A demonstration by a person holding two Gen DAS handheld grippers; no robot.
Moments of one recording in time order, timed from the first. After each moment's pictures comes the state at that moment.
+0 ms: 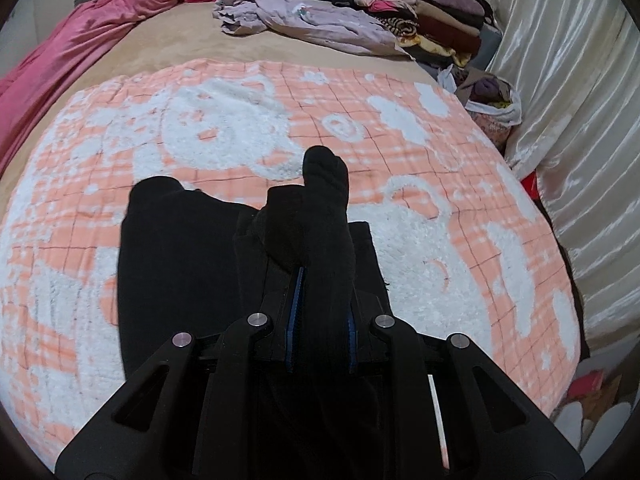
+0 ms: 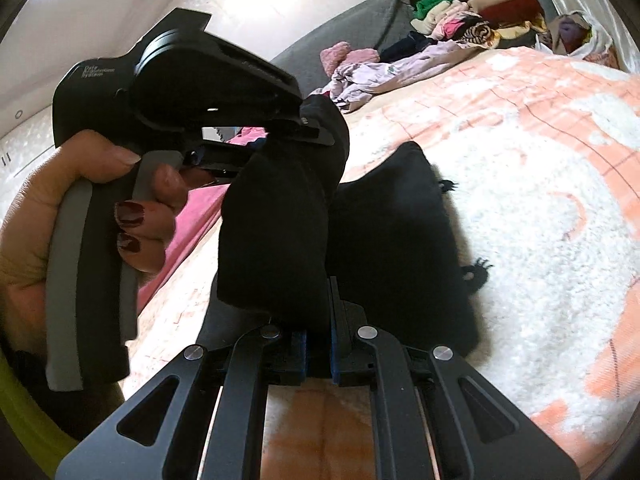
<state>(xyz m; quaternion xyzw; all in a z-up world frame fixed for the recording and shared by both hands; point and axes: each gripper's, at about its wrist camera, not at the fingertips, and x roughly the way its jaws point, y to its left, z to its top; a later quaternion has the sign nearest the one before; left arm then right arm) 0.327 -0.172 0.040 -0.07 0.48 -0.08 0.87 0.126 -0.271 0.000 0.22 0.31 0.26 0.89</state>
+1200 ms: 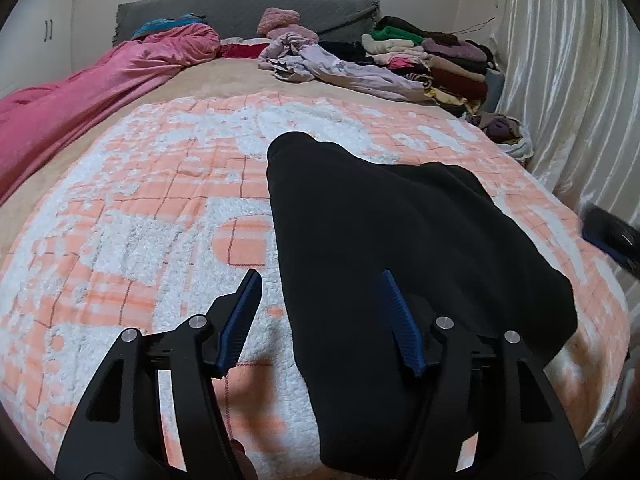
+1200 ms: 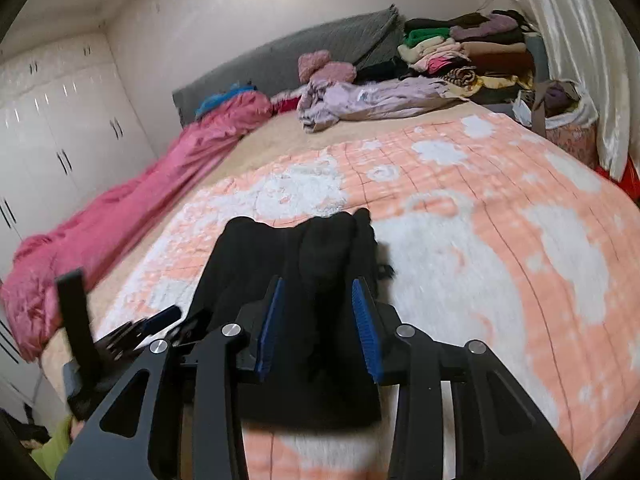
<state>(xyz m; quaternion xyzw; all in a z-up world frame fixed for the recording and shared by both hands) 0.220 -0.067 -0.011 -0.06 0.35 -0.05 0.93 0.170 -0.278 0.076 0.09 0.32 0.17 0.93</state>
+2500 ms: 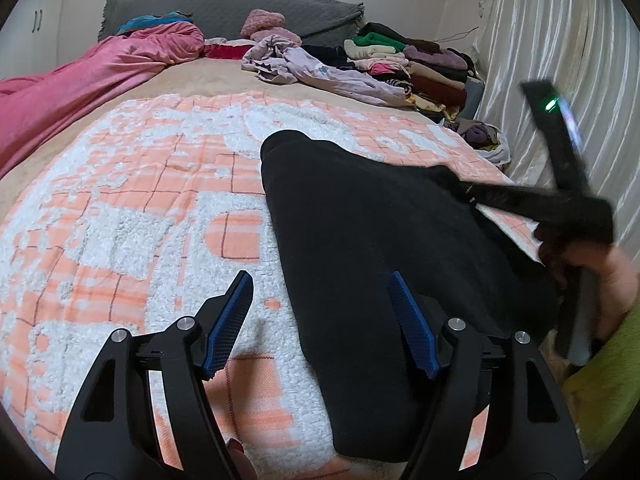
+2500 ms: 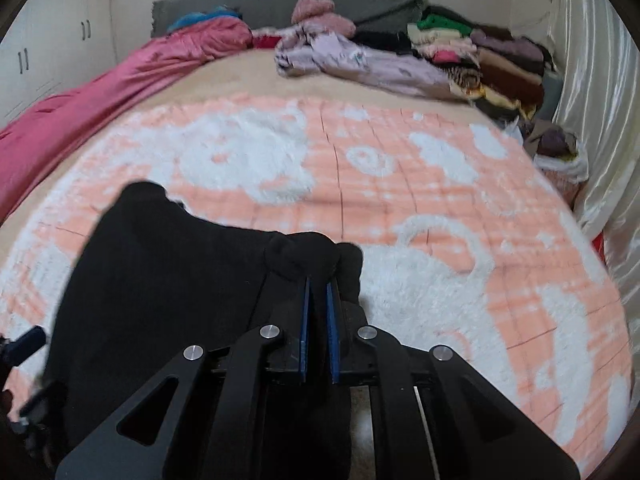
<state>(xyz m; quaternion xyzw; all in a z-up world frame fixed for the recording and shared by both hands) 0.214 -0.053 -0.020 -0.08 0.34 -0.09 0.93 0.293 -0.230 0.024 -0.07 0.39 0.09 0.91</state>
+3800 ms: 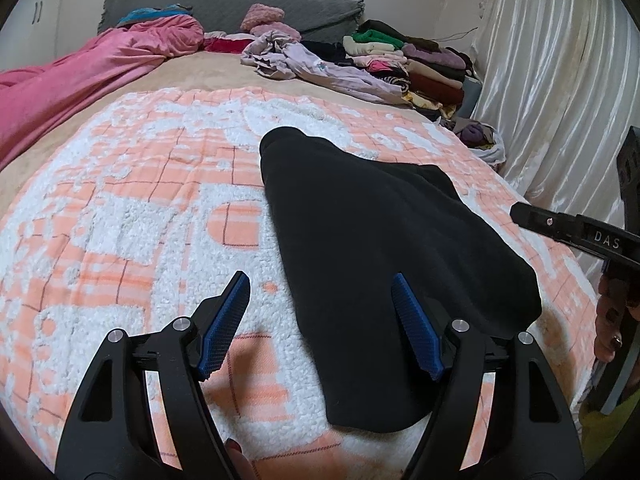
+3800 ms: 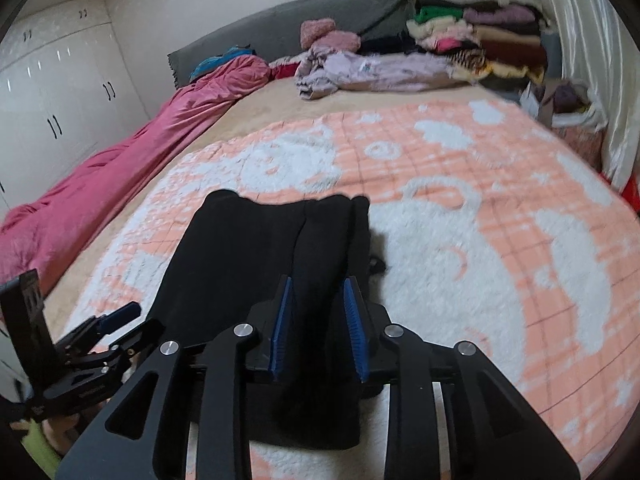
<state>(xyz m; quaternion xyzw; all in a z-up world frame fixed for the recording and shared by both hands) 0.203 -0.052 -0.013 -0.09 0.35 -0.10 0.93 0.196 -0.272 0.058 0.06 0.38 0.17 0.91</state>
